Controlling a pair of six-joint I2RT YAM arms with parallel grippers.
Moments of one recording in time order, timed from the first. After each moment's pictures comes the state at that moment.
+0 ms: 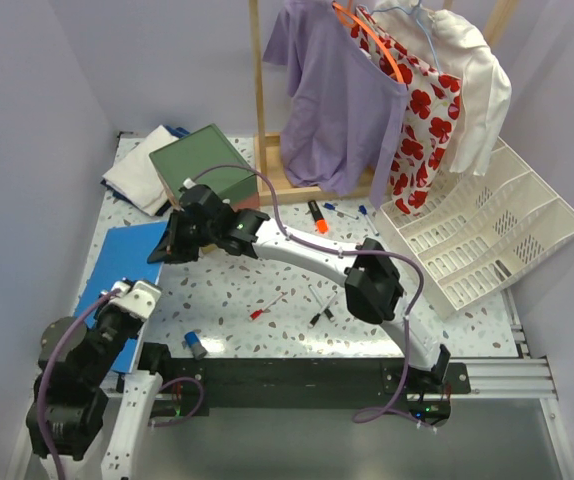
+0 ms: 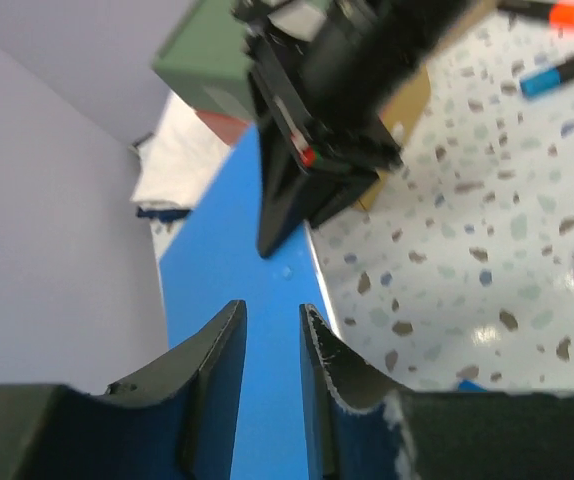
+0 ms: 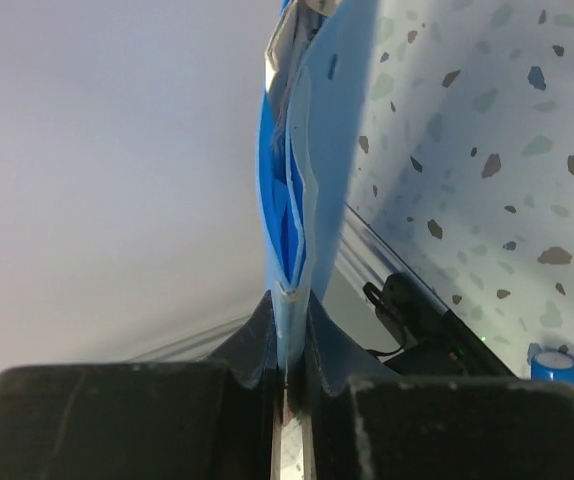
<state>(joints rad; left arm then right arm) -0.05 0.16 0.97 -1.09 0.19 0.54 1.10 2.25 2.10 -0.34 -0.28 1.24</state>
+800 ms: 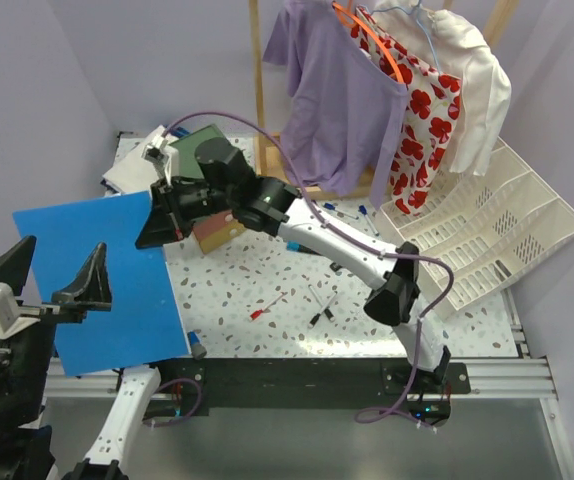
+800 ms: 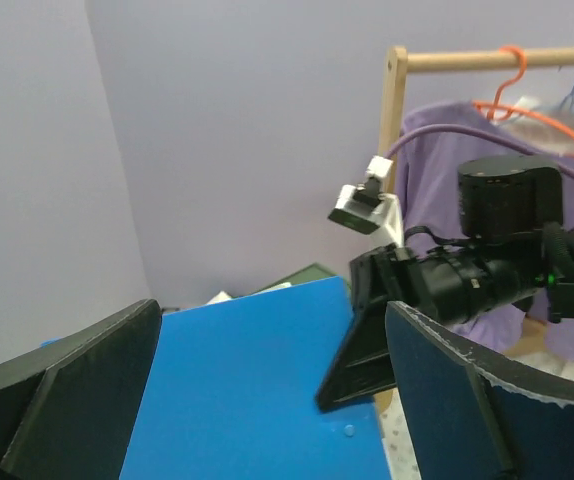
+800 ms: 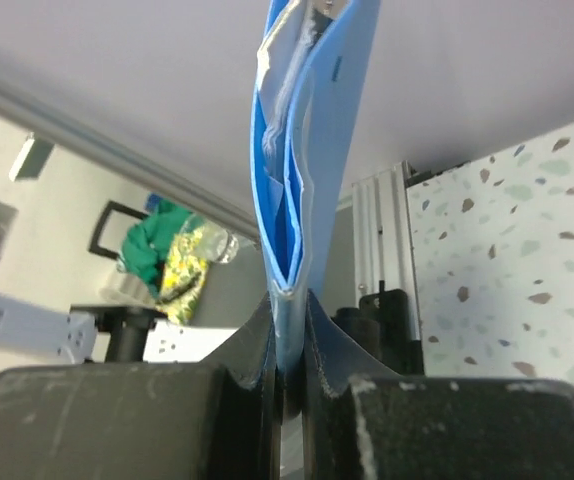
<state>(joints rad) -0.05 0.46 1.63 -0.86 0.03 0.02 1.07 2.15 2.34 -0.37 -0.65 0.62</state>
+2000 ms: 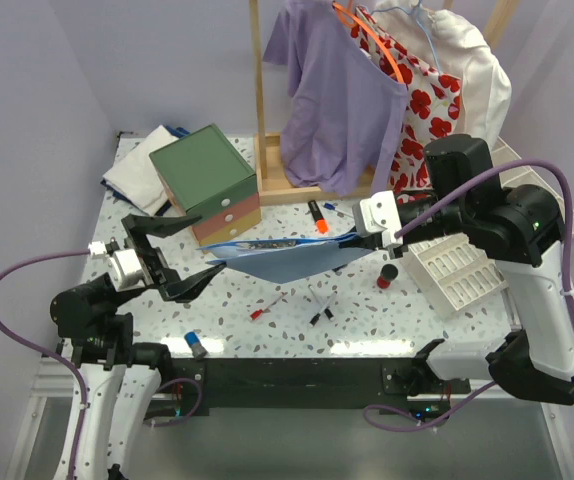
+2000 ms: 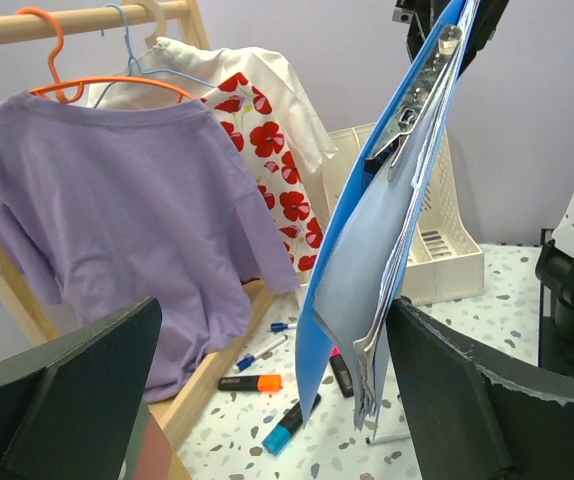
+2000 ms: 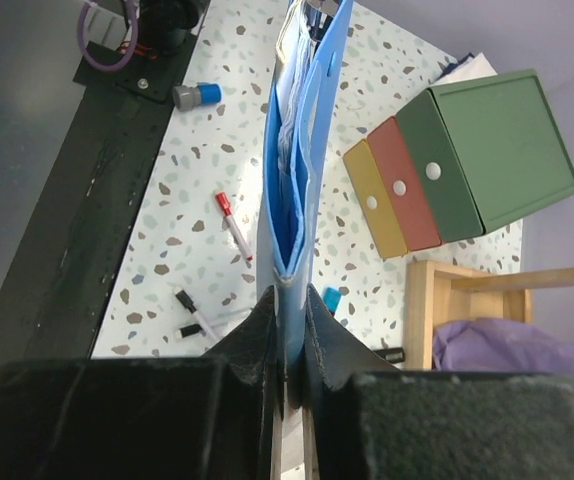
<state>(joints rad) -0.05 0.40 0.65 0.38 0.97 -0.30 0.67 1.28 2.03 -1.41 -0.77 -0.95</state>
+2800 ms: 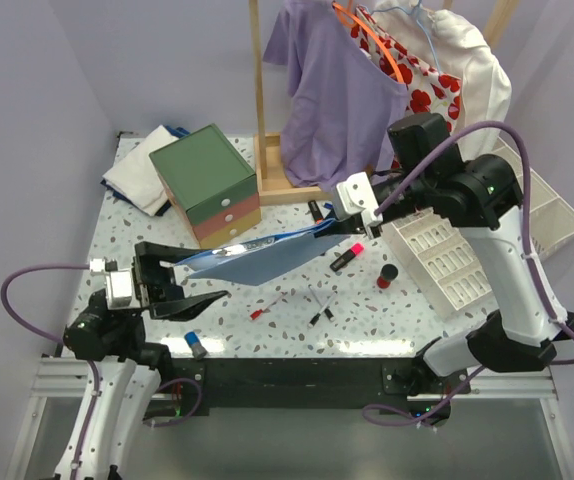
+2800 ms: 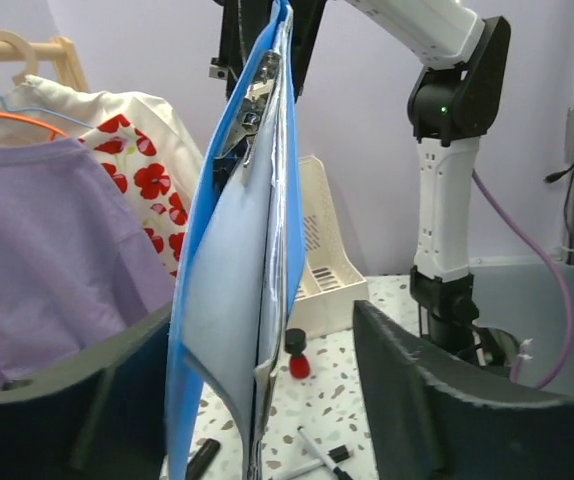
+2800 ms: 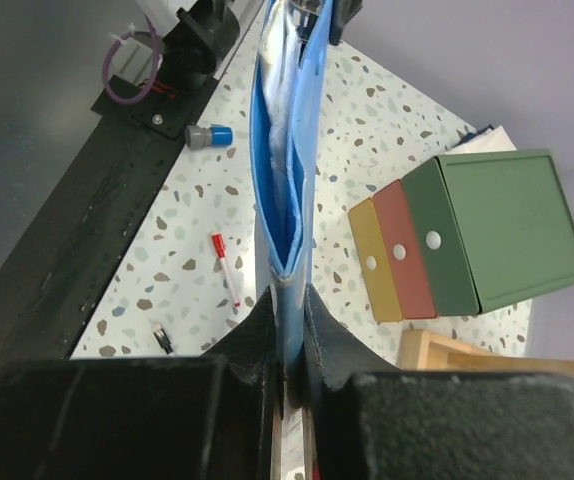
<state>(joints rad) -0.08 0.39 0.43 0.97 1.07 -0.76 0.66 1.45 2.14 -1.42 -0.92 -1.07</state>
